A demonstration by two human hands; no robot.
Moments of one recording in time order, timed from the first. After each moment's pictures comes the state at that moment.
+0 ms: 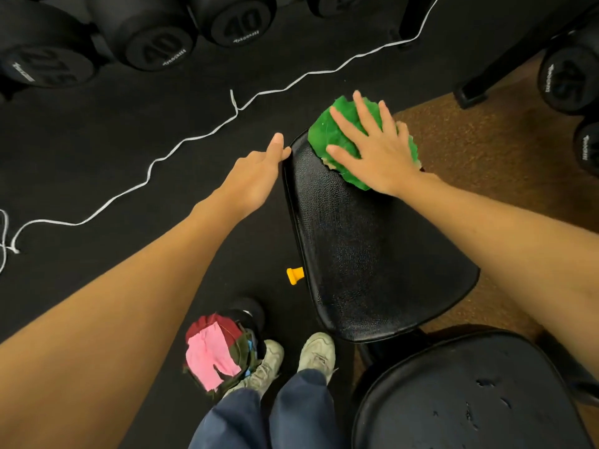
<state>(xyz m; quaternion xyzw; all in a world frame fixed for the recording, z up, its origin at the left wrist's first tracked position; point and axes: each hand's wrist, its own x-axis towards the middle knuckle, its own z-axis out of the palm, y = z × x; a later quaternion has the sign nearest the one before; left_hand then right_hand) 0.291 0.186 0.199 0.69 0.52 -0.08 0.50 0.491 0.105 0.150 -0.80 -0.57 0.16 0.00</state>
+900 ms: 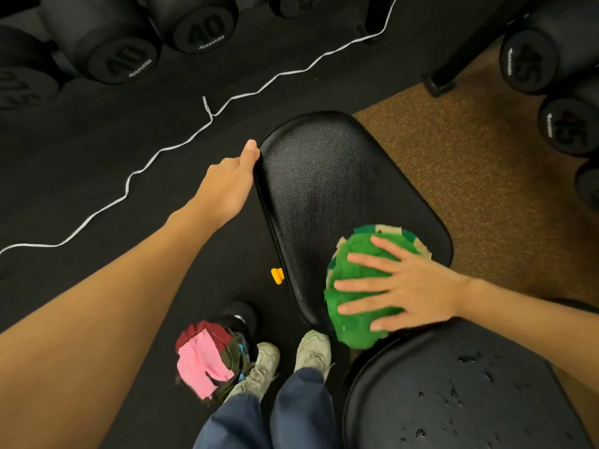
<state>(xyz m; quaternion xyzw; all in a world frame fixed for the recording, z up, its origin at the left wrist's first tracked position) 0.296 0.172 0.202 0.70 0.52 -0.07 0.49 0.475 -0.092 0.146 -0.47 -0.88 0.11 -0.02</state>
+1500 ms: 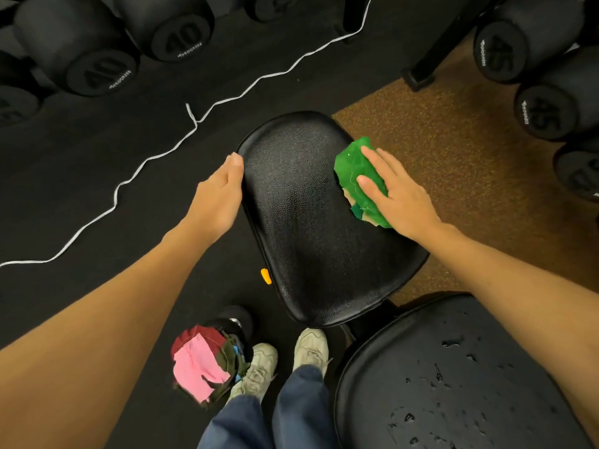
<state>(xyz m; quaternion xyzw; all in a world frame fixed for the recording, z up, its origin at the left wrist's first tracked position) 0.294 0.152 0.191 0.70 0.51 -0.03 0.50 0.519 -0.035 0.144 -0.86 -0.43 0.22 0.16</state>
